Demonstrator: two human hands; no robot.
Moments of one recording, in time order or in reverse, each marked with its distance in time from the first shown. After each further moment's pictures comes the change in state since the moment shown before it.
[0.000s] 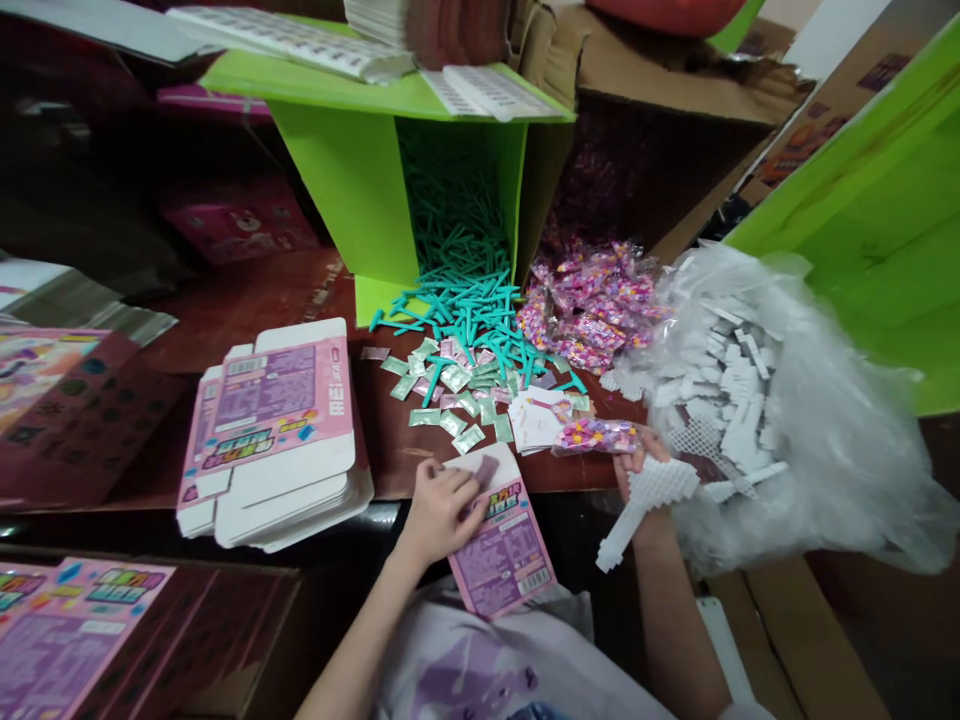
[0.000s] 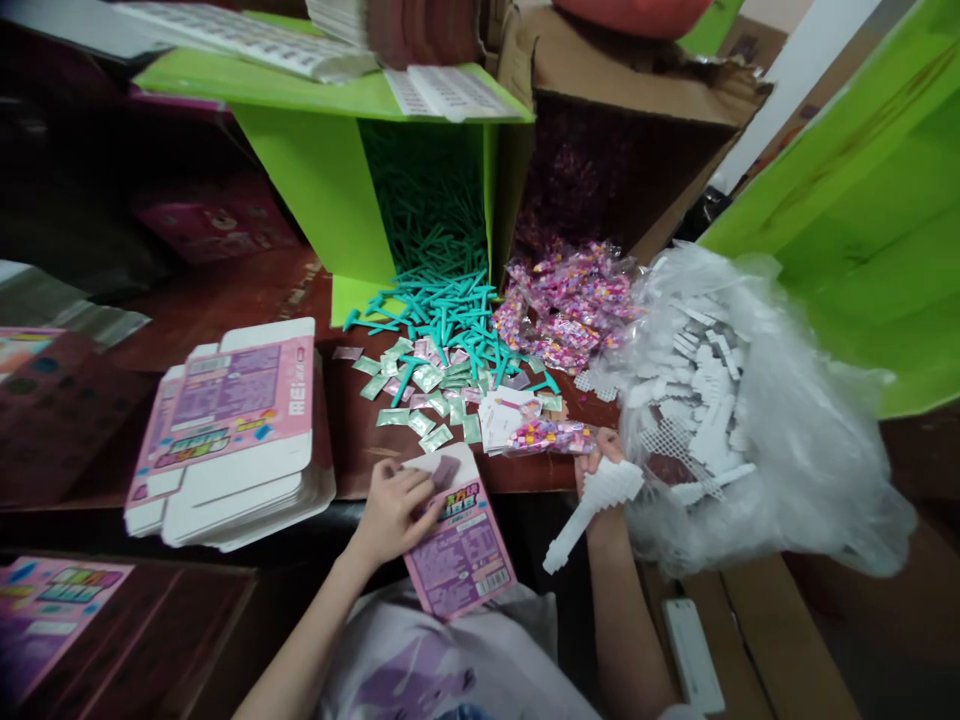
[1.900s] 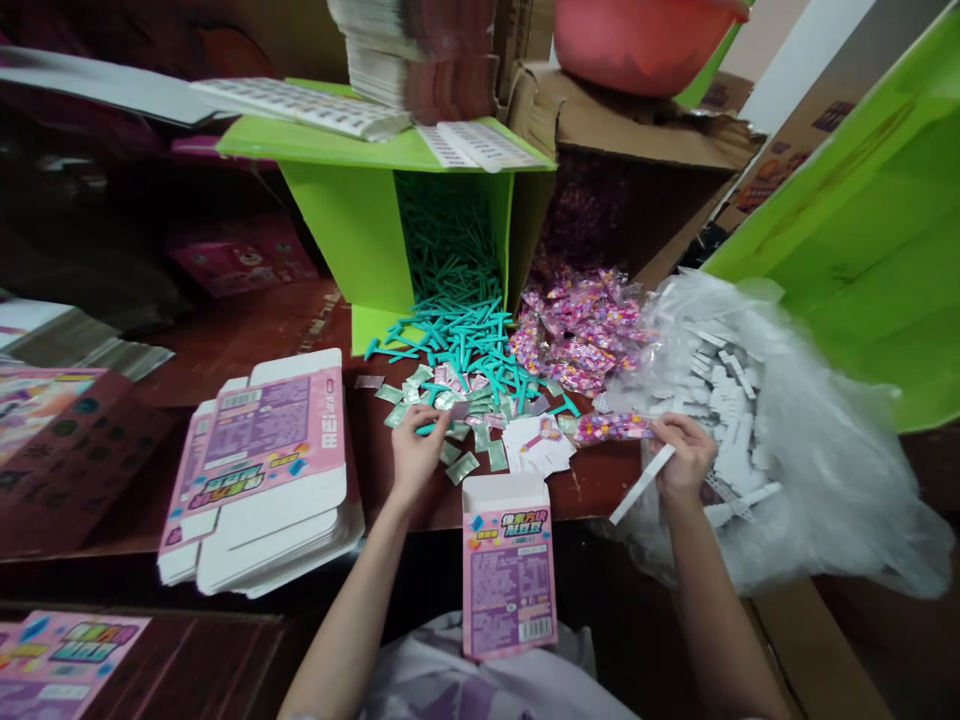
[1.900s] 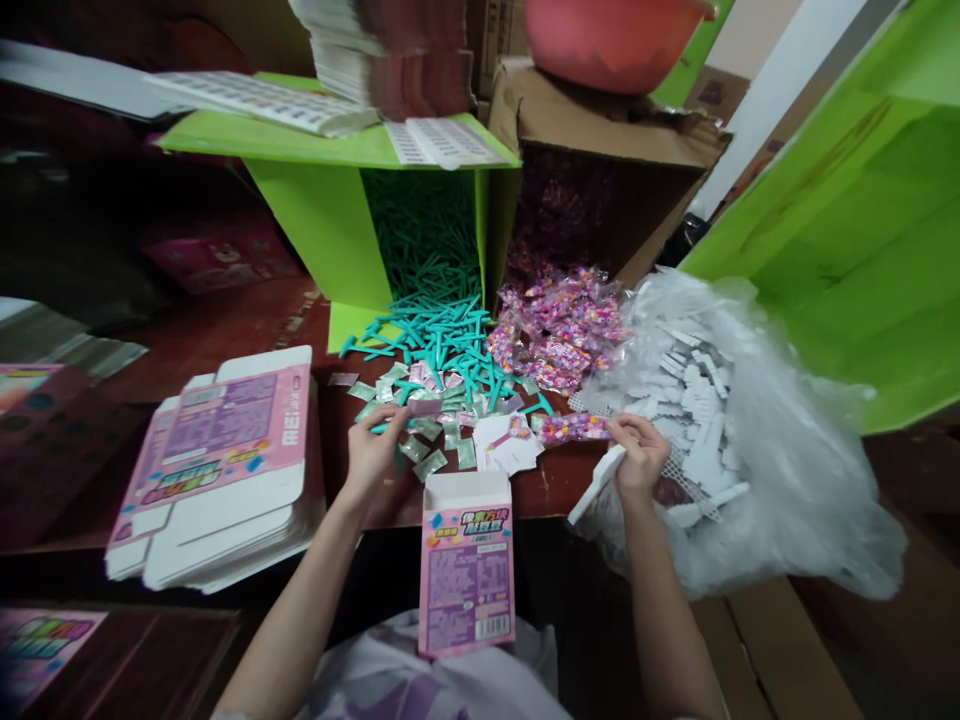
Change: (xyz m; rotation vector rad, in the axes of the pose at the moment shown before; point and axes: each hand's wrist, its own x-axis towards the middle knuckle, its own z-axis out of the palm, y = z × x) left_hand 0.089 -0.068 0.006 -0.602 0.623 -0.634; right_hand 0.056 -0.040 -0.011 -0.078 0.225 -0.157
